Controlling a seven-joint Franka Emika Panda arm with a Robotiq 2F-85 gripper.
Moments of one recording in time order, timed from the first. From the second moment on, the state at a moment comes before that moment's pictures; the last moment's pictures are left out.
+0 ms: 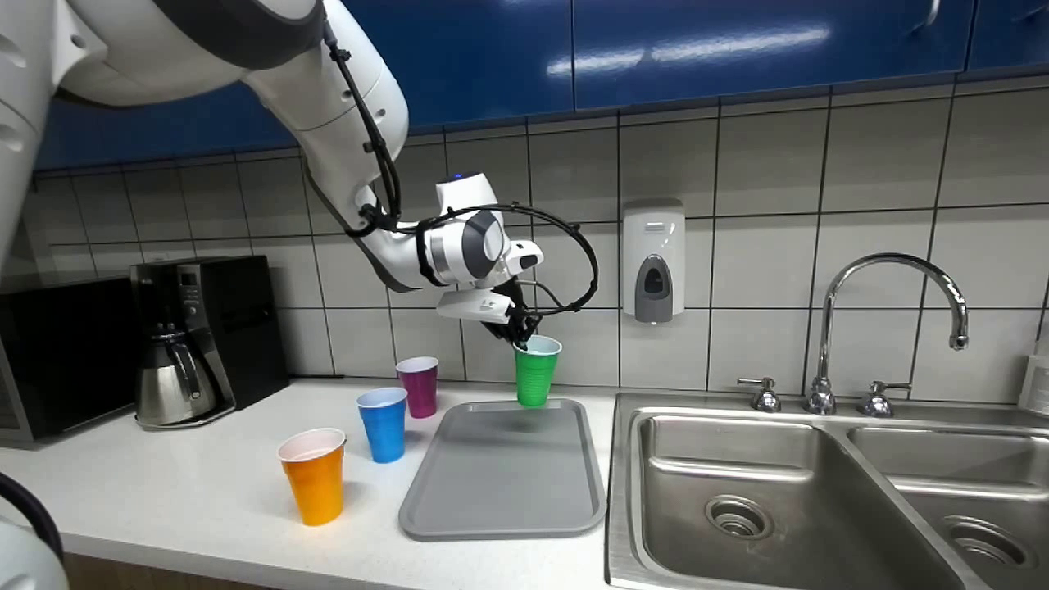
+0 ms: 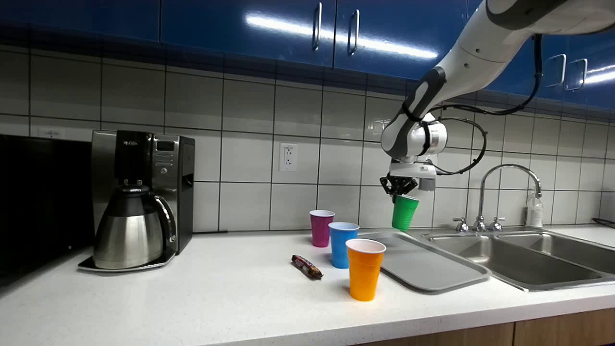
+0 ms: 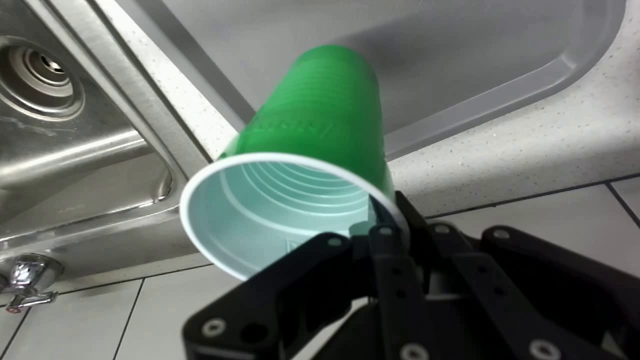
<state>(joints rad) 0.01 0.42 -0.15 -1.86 -0.08 2.72 0.21</state>
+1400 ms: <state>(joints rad) 0.01 0.19 -0.15 -2.14 -0.08 2.73 0.17</state>
